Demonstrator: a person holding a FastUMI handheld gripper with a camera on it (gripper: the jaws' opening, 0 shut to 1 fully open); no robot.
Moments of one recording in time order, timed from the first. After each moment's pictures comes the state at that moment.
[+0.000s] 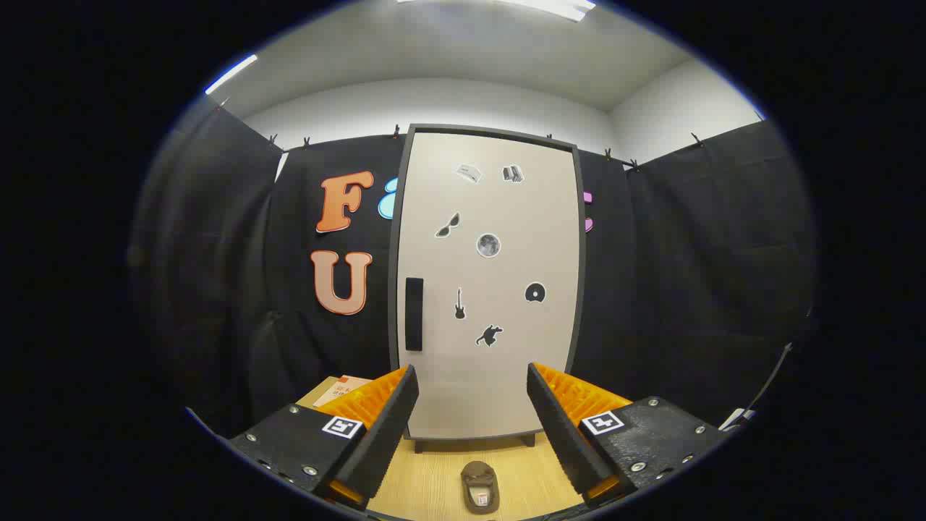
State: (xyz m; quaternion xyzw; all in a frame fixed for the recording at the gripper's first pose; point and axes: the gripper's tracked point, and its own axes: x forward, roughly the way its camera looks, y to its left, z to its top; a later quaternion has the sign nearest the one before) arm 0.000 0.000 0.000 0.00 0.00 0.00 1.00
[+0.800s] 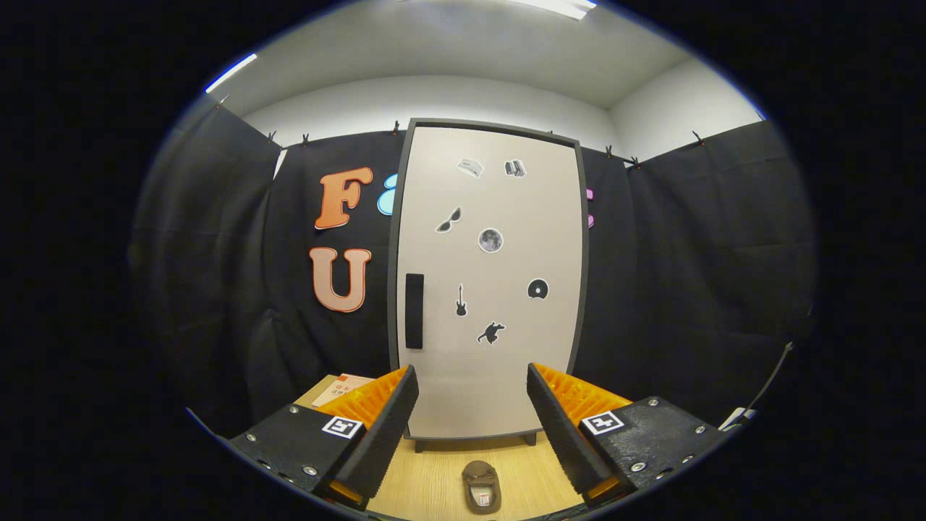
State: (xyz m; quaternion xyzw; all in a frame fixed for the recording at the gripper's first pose) arm 0.010 0.006 -0.008 0.00 0.01 0.00 1.00
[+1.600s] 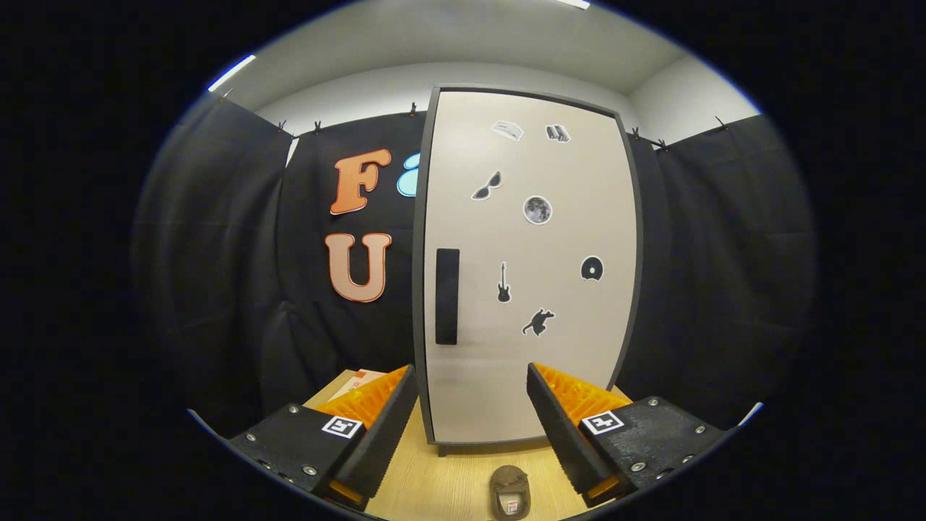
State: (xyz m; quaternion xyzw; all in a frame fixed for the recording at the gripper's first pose) arm 0.087 0.065 -0.034 0.00 0.03 0.05 1.00
